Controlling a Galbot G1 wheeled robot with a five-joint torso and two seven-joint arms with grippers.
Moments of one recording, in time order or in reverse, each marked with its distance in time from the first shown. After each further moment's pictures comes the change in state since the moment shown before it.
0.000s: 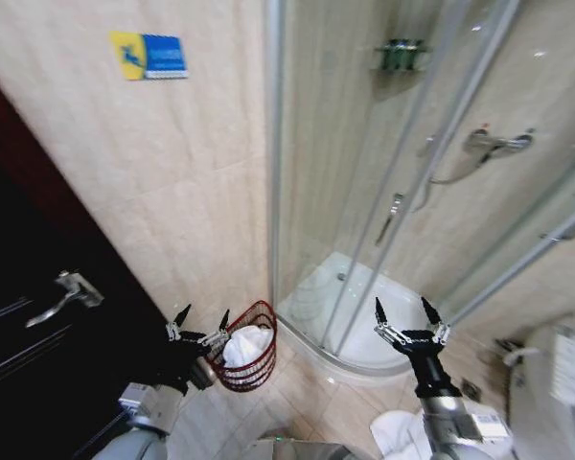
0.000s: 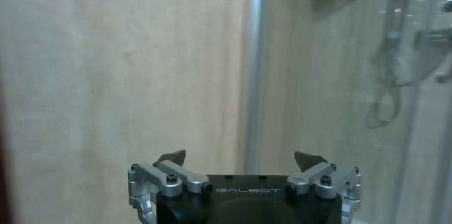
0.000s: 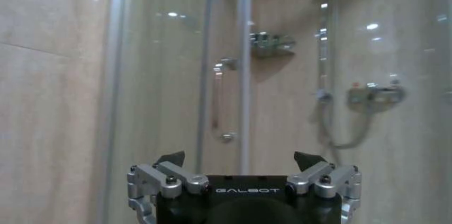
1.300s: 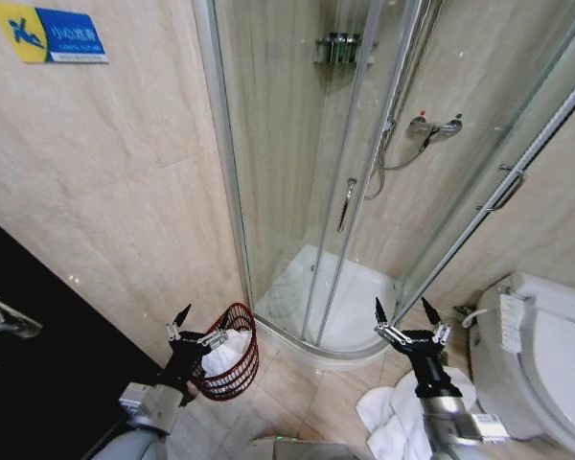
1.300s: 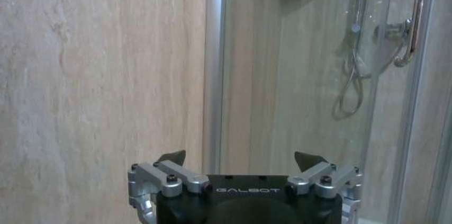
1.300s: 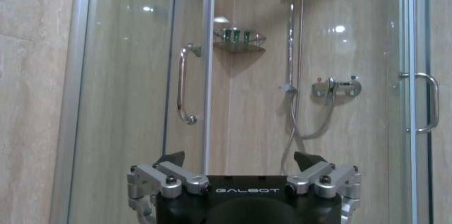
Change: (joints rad) left arm 0.000 0.000 0.000 0.000 0.000 0.000 0.000; right arm 0.000 0.000 0.000 0.000 0.000 0.000 0.000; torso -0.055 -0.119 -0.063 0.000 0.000
